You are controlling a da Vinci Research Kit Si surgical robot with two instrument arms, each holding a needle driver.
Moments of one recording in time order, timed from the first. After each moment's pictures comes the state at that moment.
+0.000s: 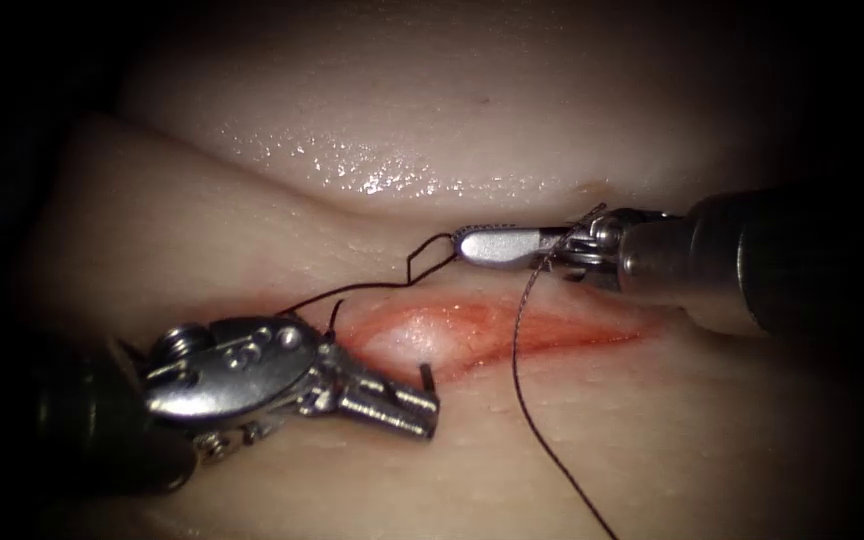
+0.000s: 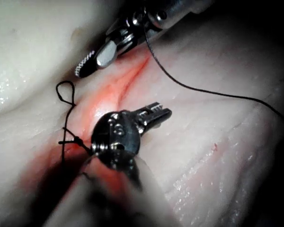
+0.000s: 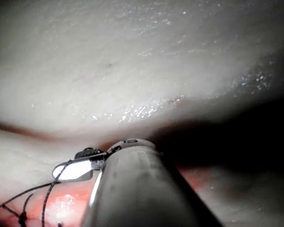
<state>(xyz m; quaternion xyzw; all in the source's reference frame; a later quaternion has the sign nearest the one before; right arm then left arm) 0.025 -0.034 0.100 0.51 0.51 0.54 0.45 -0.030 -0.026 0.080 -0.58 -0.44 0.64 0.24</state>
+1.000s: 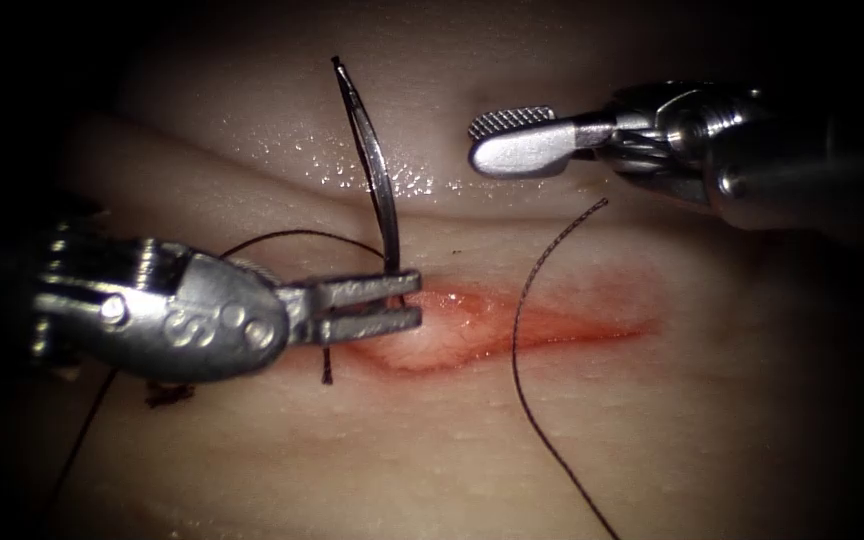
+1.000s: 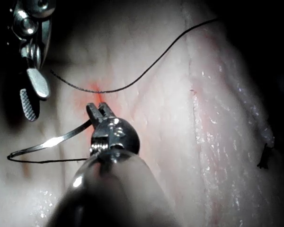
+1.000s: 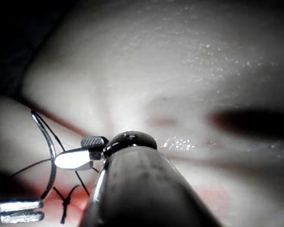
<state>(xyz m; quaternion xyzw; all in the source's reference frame) 0.027 -0.027 0.087 0.46 0.48 0.47 0.58 -0.029 -0.023 0.074 -0.44 0.06 0.90 0.02</state>
